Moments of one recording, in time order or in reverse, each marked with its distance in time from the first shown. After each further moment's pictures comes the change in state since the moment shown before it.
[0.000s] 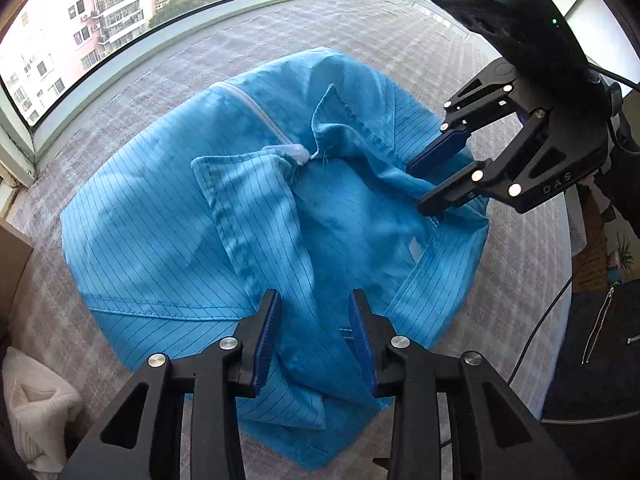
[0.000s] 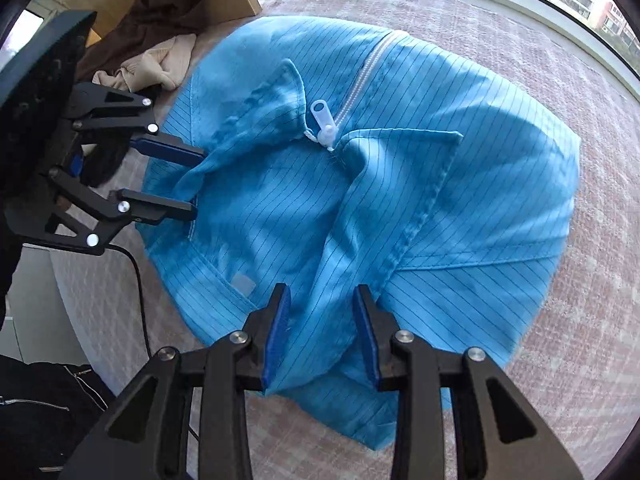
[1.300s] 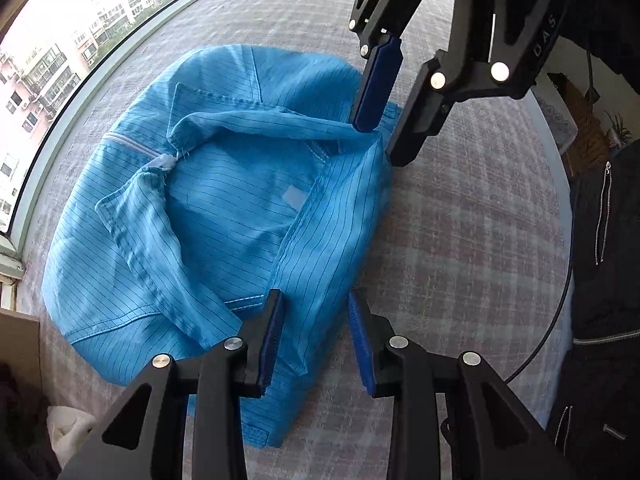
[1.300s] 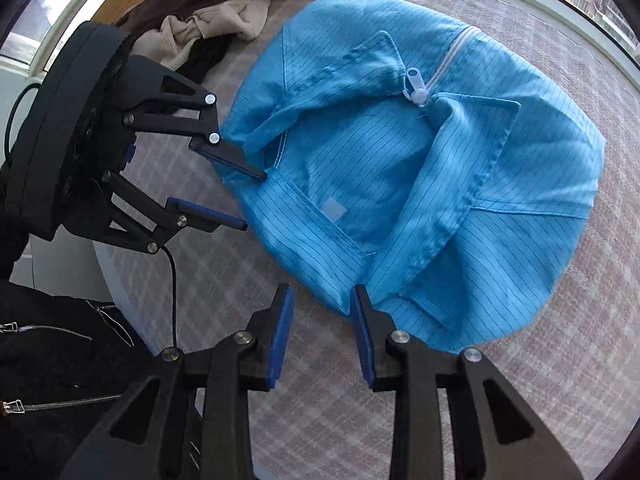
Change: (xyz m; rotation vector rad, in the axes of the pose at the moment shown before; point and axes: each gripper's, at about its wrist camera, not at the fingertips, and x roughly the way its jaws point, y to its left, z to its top) left arm 0.013 -0.092 -0.041 0.437 0.144 0.110; right arm -0.006 0.044 -0.036 -0.210 0.153 0.021
